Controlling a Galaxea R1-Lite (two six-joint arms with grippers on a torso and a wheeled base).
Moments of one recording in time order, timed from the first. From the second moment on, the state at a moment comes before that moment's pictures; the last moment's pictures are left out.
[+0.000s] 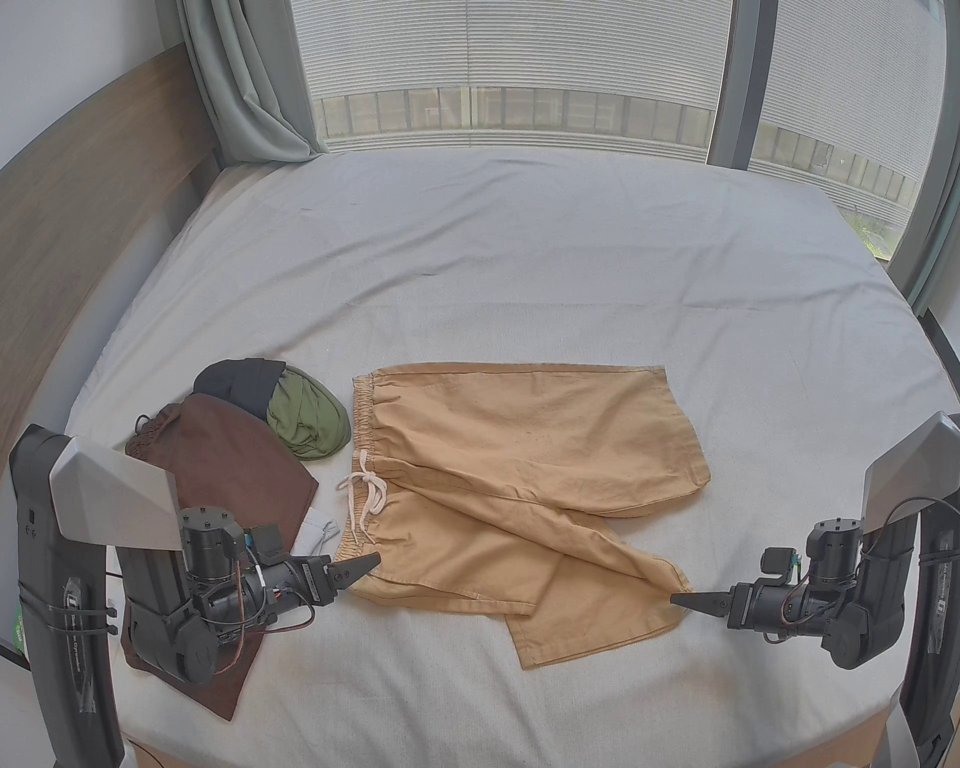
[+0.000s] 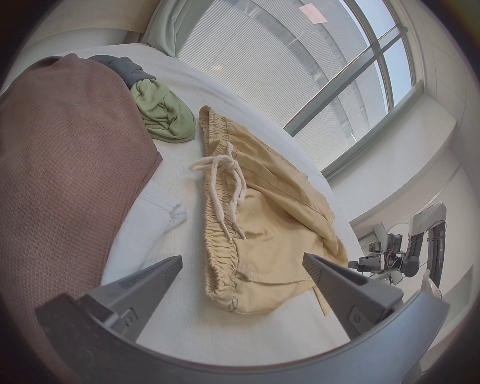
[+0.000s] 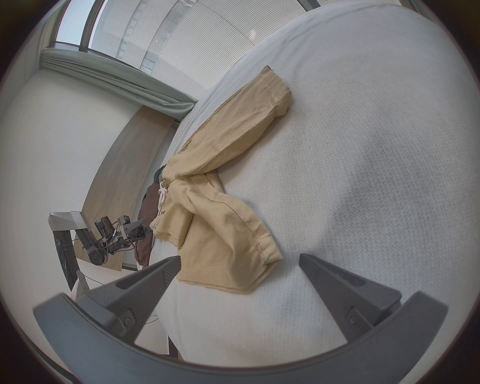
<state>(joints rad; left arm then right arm) -0.18 2.38 -0.40 -1.55 -0.45 -0.38 0.04 2.39 -0.21 -1.54 0.67 0.37</state>
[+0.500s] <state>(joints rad) -0.17 2.38 -0.41 -1.55 -0.44 -0.38 0.02 2.41 -0.24 -1.54 0.68 0.37</state>
